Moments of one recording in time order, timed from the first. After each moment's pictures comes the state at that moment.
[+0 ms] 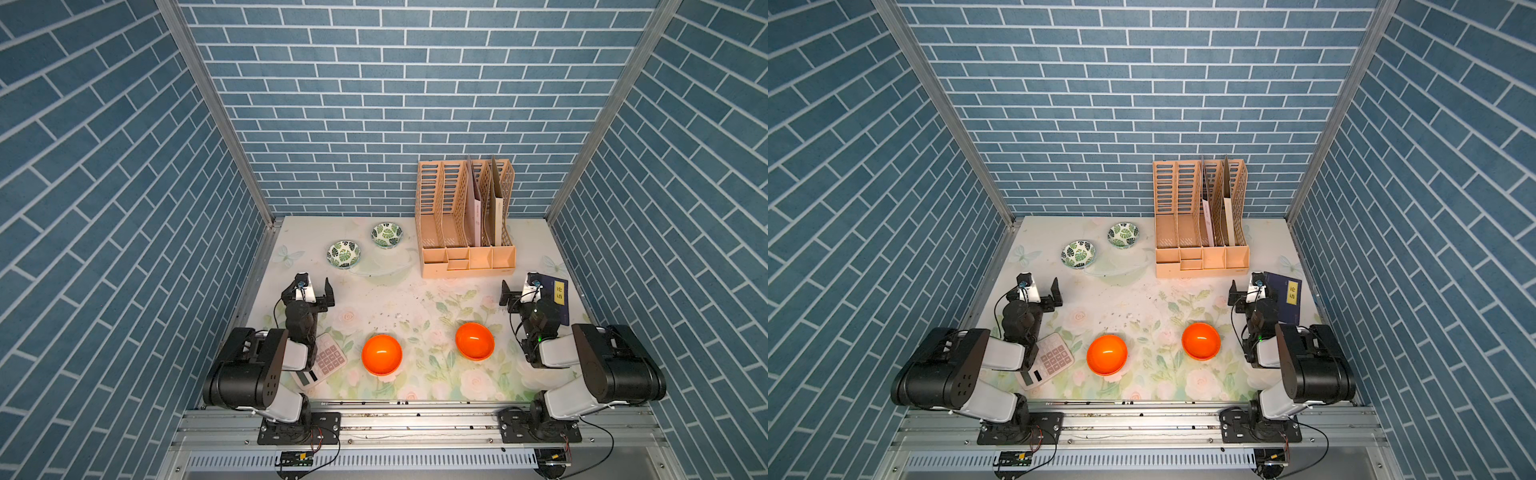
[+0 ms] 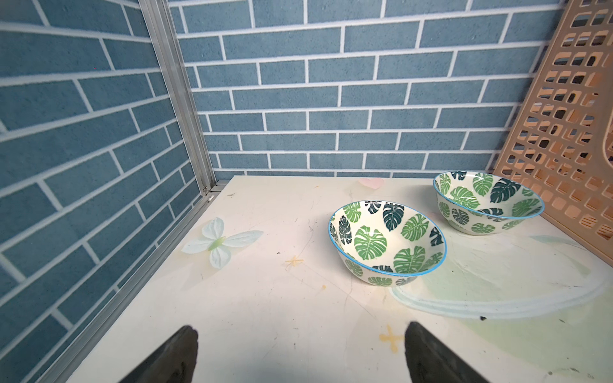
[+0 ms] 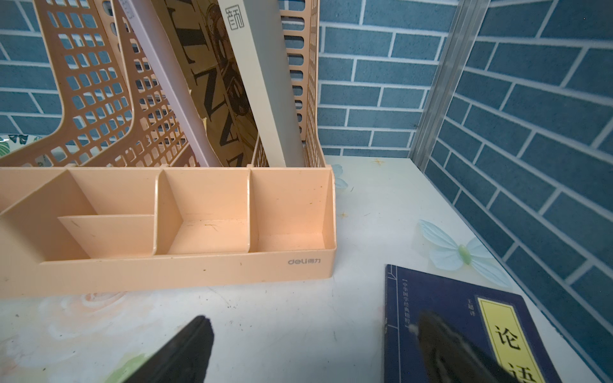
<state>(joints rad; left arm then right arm) -0.05 1.51 0.20 1.20 -0.16 0.00 0.04 1.53 0.21 1.16 0.02 -0.06</state>
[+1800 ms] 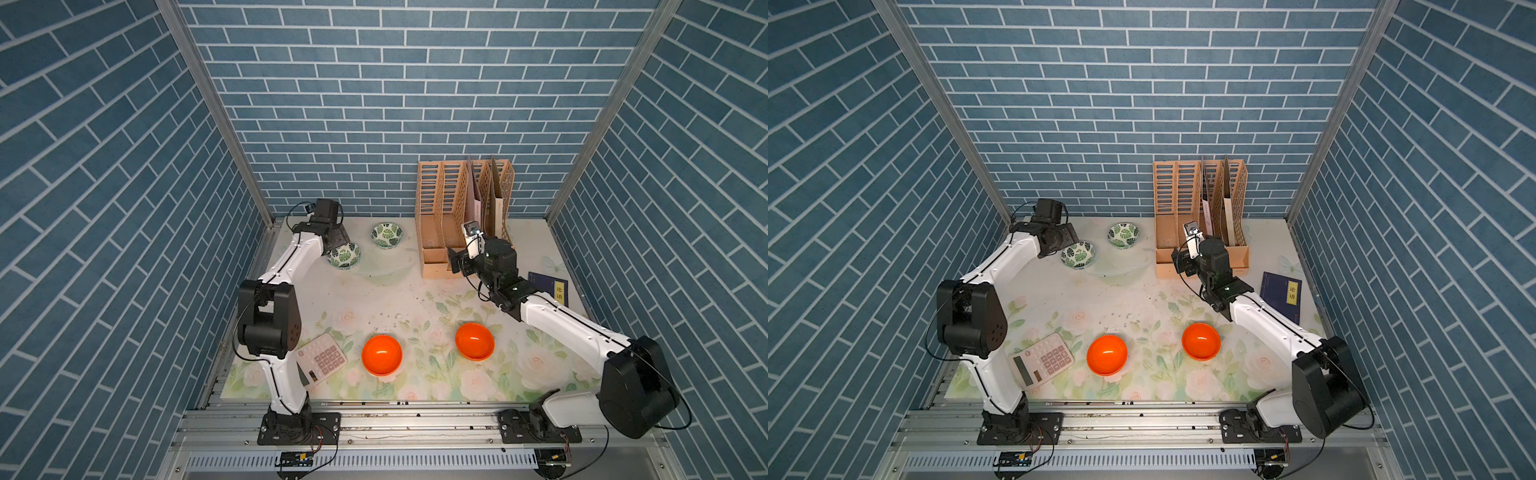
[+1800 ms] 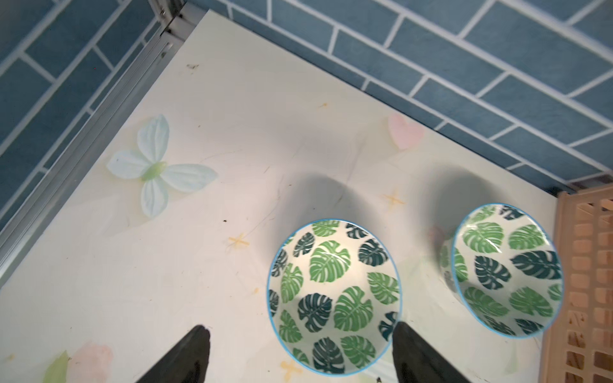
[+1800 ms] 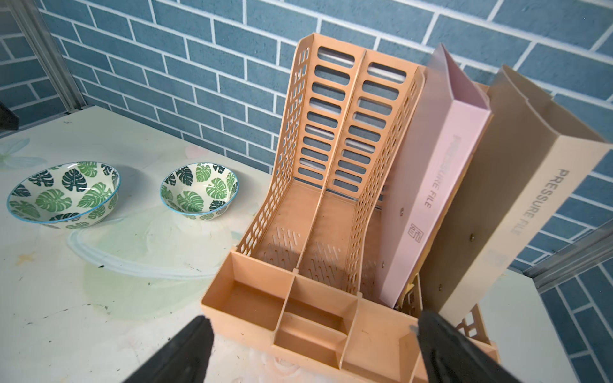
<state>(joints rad) -0.12 1.90 1.61 -0.65 -0.23 -0.56 0.55 1.39 0.94 0.14 0.19 -0.13</state>
